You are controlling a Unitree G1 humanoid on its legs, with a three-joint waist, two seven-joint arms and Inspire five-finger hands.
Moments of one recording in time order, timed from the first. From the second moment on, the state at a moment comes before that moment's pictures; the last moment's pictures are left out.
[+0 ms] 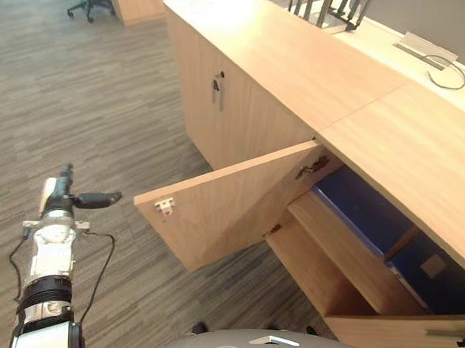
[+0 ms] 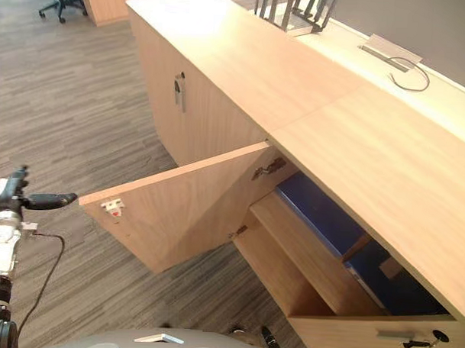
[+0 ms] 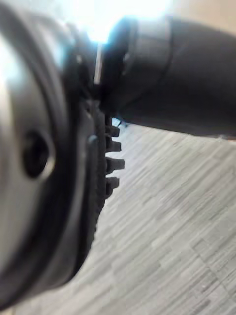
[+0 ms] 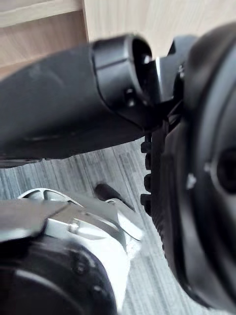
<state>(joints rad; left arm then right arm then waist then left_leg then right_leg) -0.16 0.52 0.28 0.52 0.28 0.11 -0.02 0.14 0.03 -0.91 1.20 0.36 0.05 0.09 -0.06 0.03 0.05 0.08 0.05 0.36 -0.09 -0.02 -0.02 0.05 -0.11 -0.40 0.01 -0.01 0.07</state>
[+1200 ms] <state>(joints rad) -0.02 0.43 -0.56 0.32 0.55 -0.12 -0.25 0.30 -0.01 -1.33 1.24 0.01 0.10 0.15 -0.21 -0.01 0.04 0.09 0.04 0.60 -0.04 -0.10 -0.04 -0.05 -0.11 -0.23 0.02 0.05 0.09</state>
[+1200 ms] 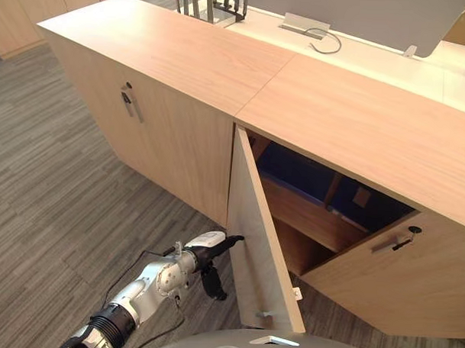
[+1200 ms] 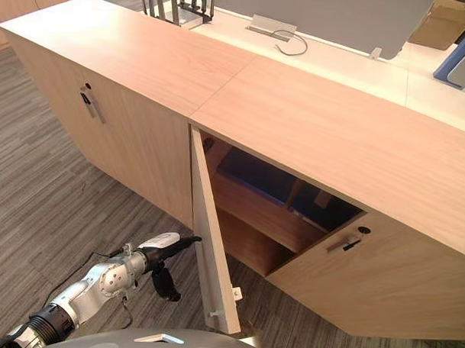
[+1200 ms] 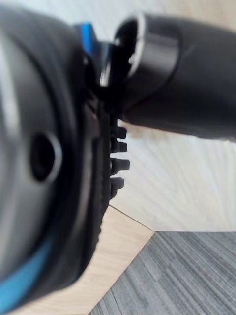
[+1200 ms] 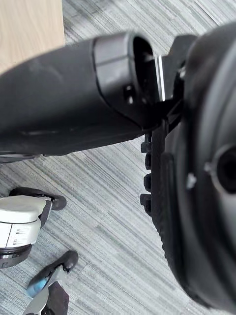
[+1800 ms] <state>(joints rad) -0.04 0.40 -0.56 0.33 0.52 -0.06 -0.25 0.36 0.03 -1.07 1.13 0.02 0.11 0.17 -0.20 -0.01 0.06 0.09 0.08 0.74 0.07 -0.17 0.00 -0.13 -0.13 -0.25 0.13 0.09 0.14</state>
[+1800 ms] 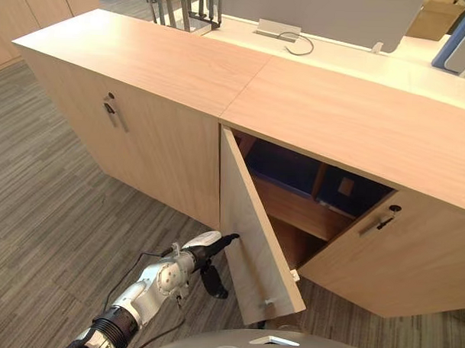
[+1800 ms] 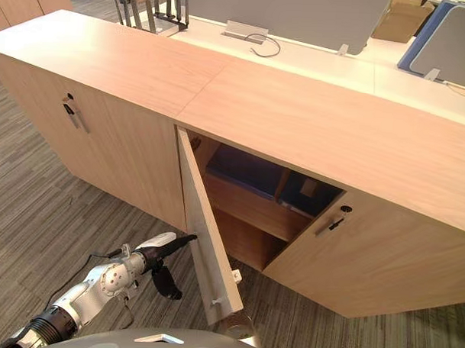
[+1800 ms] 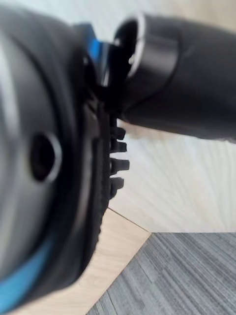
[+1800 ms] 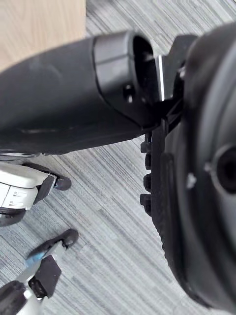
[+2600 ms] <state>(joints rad) -0.04 0.19 -0.59 0.41 0.30 -0.05 -0.27 0.26 -0.04 -0.82 1.28 0.06 0.09 0.09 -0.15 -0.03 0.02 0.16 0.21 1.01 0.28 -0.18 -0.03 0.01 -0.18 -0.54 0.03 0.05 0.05</state>
